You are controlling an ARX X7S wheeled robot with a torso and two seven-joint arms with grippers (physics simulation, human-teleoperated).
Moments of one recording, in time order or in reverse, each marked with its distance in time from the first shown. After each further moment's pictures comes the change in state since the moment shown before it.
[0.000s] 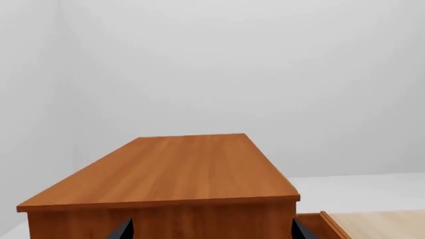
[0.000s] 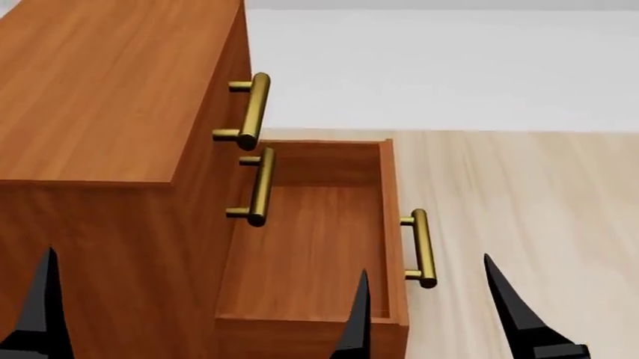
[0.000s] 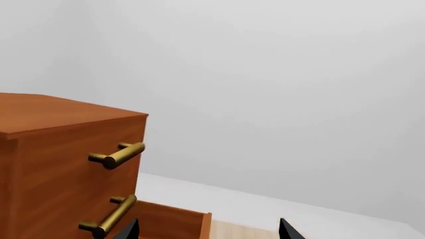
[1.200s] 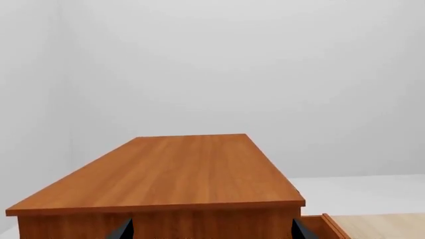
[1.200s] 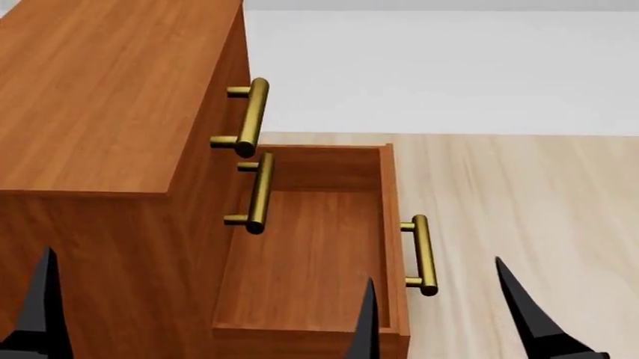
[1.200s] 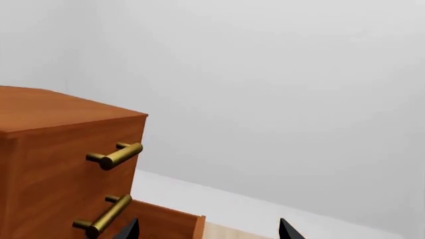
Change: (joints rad) left arm -0.004 0.000 0.014 -0.004 0.005 0.013 -0.005; right arm 0.009 0.130 -0.004 -0.104 0.105 0.074 0.100
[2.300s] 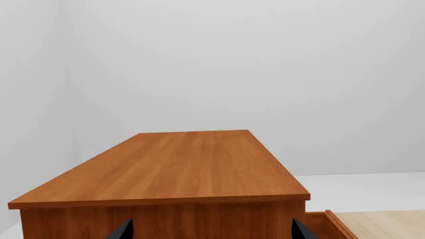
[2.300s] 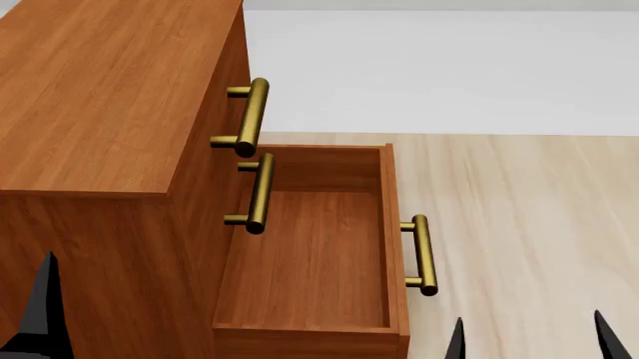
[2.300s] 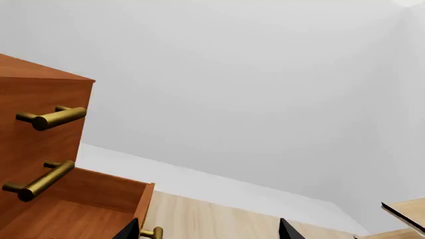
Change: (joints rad) left arm 0.024 -0.002 0.007 -0.022 0.022 0.018 0.008; right arm -0.177 0.374 -0.016 0.014 0.193 -0.225 0.408
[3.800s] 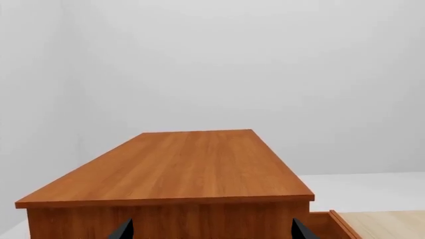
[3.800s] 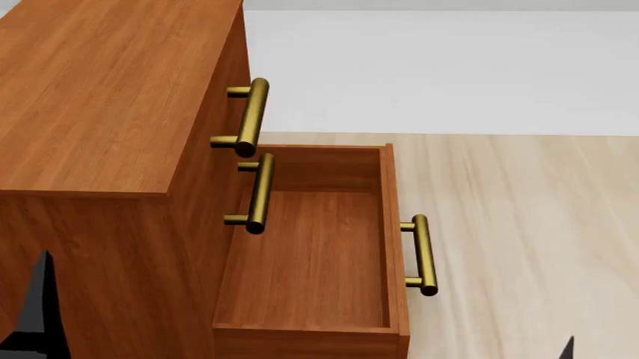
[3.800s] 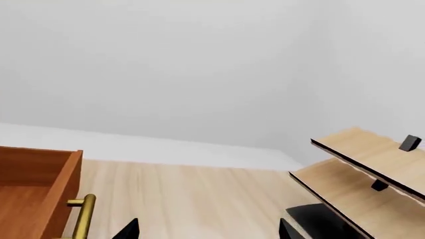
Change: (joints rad) left arm -0.006 -0.002 -0.009 0.010 -0.016 -0.016 -0.017; right arm -0.177 0.029 0.182 0.161 0.125 -0.148 0.110
